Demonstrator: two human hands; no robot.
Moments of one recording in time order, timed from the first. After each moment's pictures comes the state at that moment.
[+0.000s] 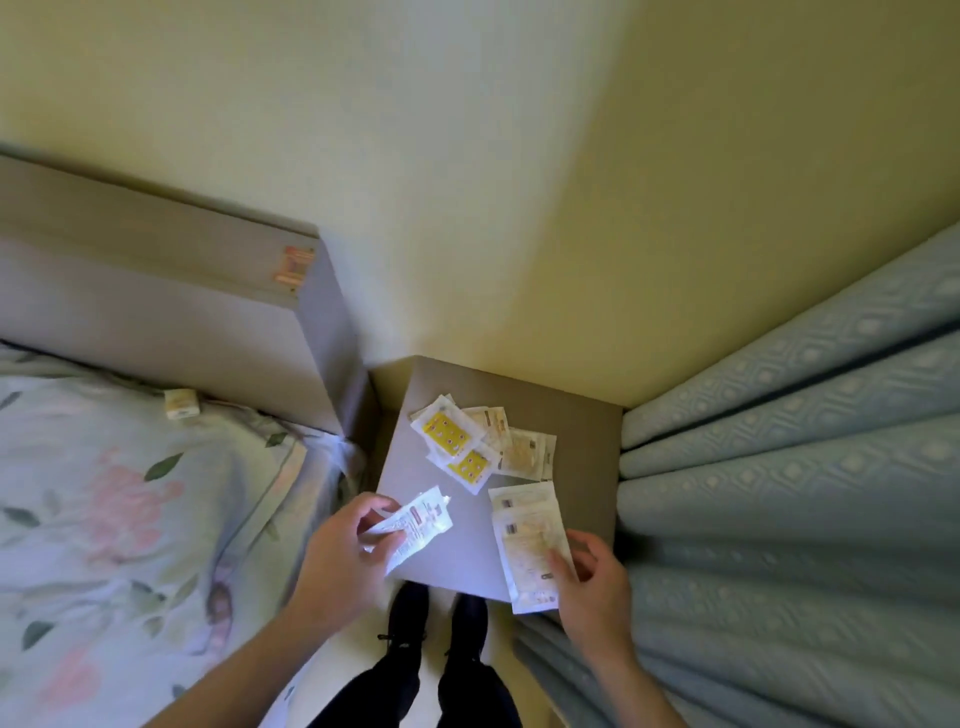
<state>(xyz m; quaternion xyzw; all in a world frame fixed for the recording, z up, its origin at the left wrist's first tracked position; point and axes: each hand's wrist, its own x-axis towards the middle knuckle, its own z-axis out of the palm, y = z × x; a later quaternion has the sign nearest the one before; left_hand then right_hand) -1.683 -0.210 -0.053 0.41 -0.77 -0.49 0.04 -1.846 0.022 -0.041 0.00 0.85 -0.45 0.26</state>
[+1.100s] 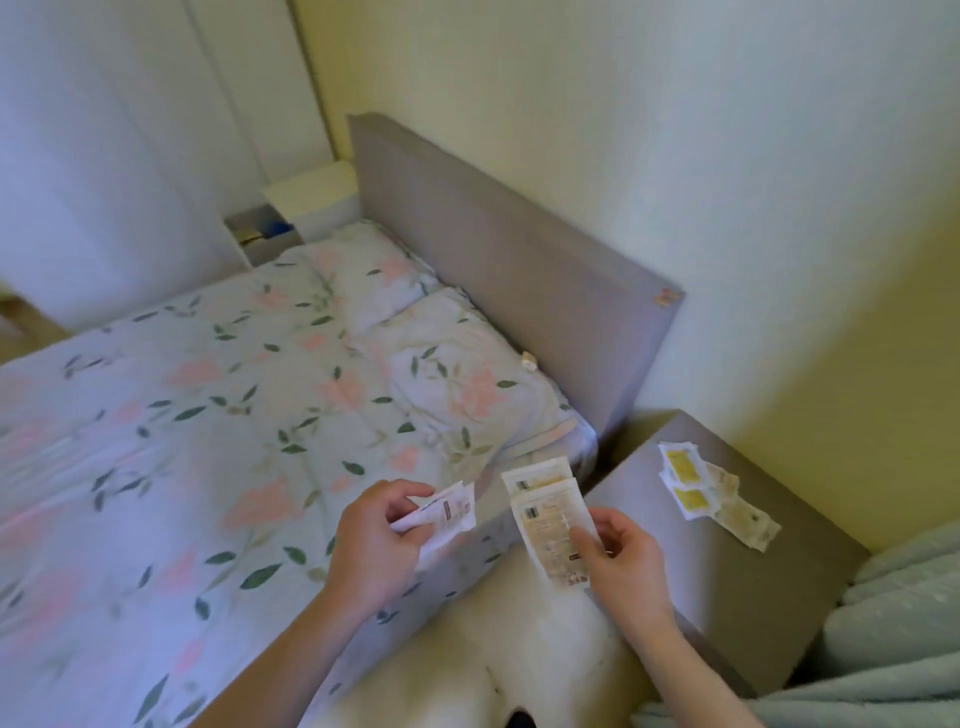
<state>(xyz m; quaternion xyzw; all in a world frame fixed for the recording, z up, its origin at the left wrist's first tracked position) -1.316 0.021 0.141 0.64 -0.60 -0.36 0.31 -1.586 0.072 0.102 -0.40 0.70 -0.44 0.40</state>
